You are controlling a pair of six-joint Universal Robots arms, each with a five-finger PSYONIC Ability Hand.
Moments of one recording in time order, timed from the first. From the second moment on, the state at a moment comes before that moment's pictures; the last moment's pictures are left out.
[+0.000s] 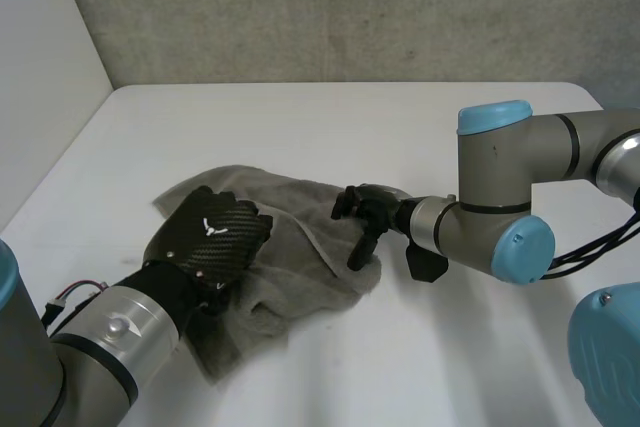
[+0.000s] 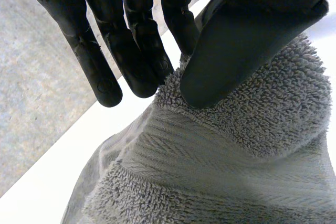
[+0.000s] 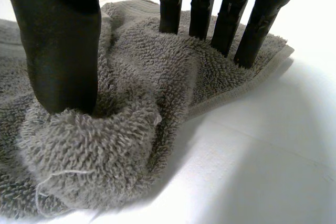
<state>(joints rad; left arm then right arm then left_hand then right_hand) 4.10 -1.57 -1.87 3.18 -1.55 3.57 2.07 -0.61 0.81 0.40 1.21 3.28 1.18 1.22 1.22 1.22 1.02 0.43 0.45 0.43 0.42 0.23</state>
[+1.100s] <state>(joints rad) 4.23 -1.57 -1.61 3.35 -1.54 3.52 2.08 -1.25 1.03 0.06 1.33 2.94 1.18 1.22 1.22 1.22 1.02 1.29 1.28 1.32 1.33 1.11</state>
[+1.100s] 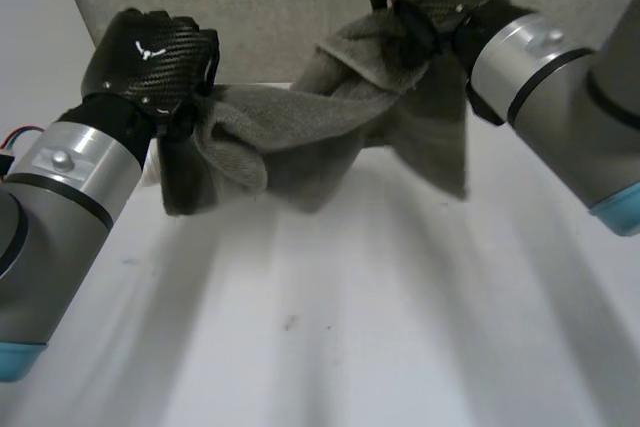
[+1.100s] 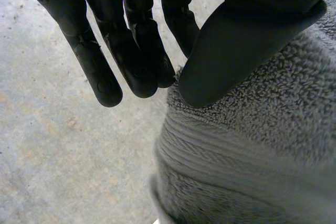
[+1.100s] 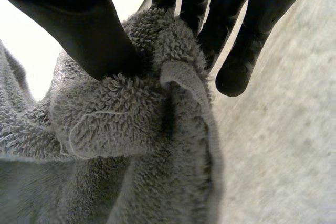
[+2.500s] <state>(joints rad) 4.09 -1.93 -1.75 3.33 -1.66 3.47 2.13 -0.78 0.82 0.31 1.28 2.63 1.18 1.22 1.22 1.22 1.03 1.30 1.28 1.33 1.33 1.11</state>
